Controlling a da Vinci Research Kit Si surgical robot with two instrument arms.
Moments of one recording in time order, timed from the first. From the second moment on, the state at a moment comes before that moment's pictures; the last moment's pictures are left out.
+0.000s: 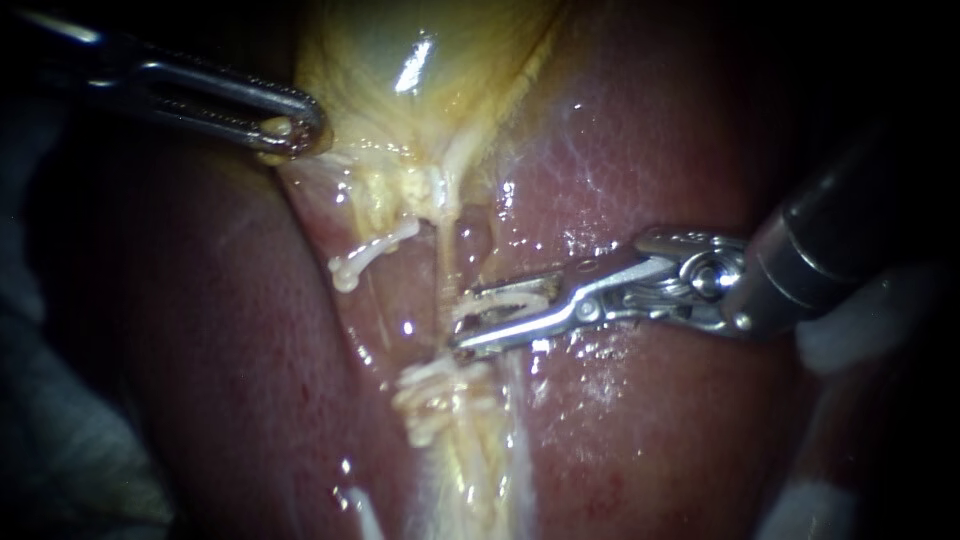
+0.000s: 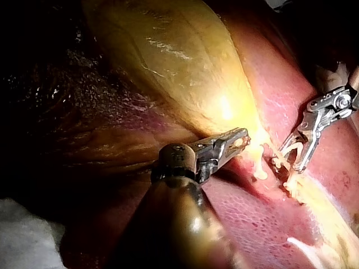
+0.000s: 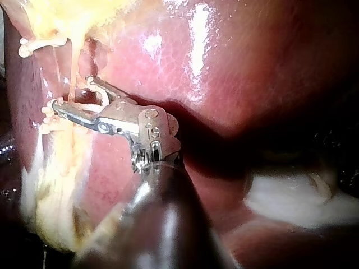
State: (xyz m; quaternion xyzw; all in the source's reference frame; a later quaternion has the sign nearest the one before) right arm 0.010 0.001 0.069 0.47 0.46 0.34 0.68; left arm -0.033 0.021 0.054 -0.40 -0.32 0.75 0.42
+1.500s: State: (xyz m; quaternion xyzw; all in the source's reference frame) right arm 0.013 -0.001 0.063 0.53 0.49 0.30 0.63; left arm -0.033 0.021 0.054 -0.40 -0.32 0.75 0.42
